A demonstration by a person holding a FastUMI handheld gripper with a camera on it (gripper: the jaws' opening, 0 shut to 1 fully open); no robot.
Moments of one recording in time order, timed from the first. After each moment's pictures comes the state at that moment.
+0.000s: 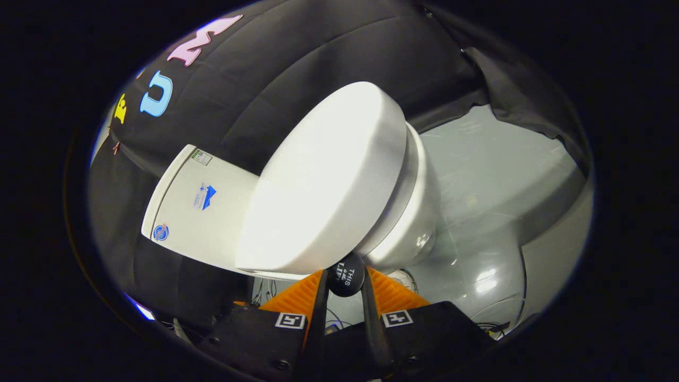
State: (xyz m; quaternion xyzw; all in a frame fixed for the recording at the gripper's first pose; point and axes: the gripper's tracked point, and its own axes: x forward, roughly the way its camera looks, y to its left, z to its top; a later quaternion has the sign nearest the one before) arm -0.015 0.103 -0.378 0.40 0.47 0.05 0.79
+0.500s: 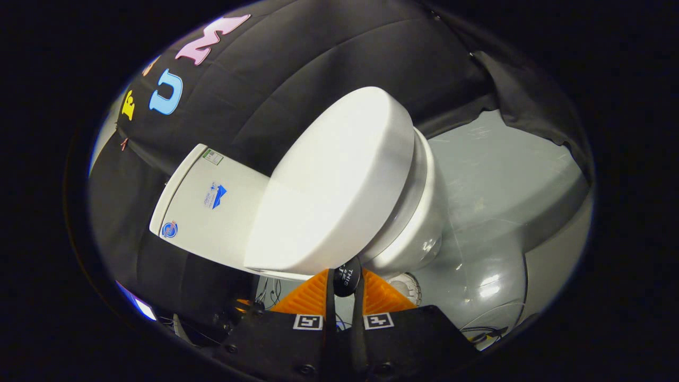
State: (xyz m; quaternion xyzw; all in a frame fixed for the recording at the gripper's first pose) arm -0.010 0.098 -0.361 0.39 0.45 0.07 0.80
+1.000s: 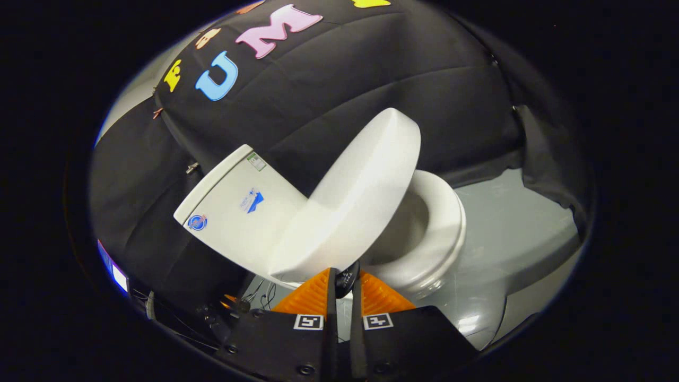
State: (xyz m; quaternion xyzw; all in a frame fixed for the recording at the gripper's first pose) arm 0.024 0.116 -0.246 0.31 0.36 0.13 0.87
